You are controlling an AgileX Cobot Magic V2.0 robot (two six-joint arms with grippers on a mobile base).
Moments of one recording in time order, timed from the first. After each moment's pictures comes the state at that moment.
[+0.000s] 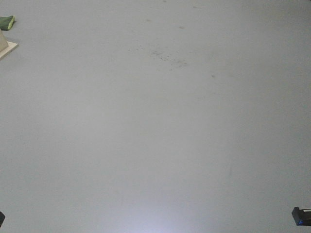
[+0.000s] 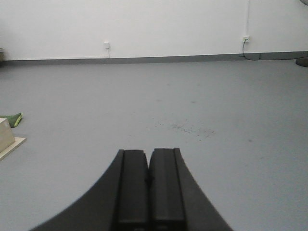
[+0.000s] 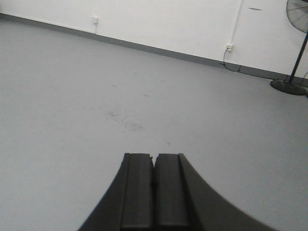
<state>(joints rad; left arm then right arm) -0.11 -0.01 0.03 0.03 0.15 0.04 0.00 -0.01 0.03 -0.03 0.24 -0.08</state>
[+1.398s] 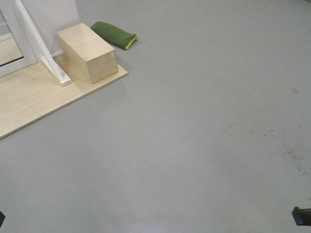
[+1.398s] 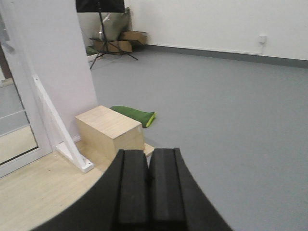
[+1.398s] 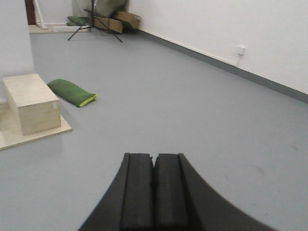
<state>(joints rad) -0.11 -0.01 0.03 0.03 0.15 0.04 0.00 -0.01 0.03 -0.03 0.24 -0.08</state>
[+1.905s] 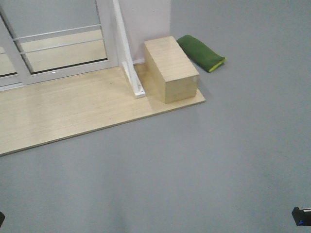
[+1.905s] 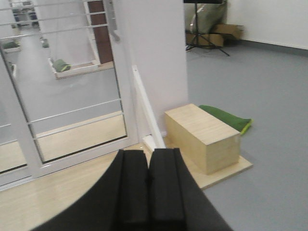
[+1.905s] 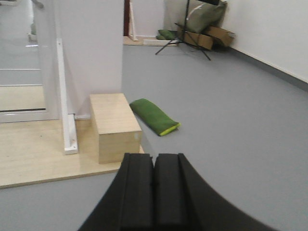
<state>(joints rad) -0.11 -0.01 0.03 0.03 0.15 0.04 0.00 -0.01 0.03 -0.03 0.24 -0.08</state>
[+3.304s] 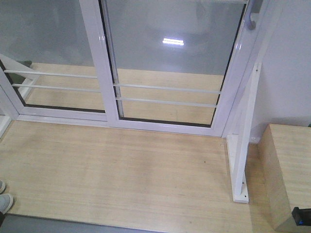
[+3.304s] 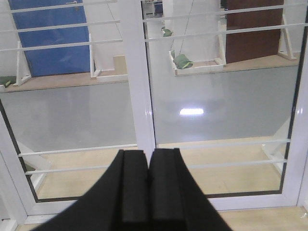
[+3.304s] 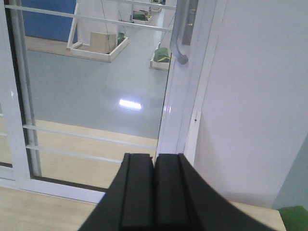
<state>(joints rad) -0.11 -0.01 0.03 0.03 0.15 0.04 0.00 -0.01 0.03 -0.03 0.24 -0.08</state>
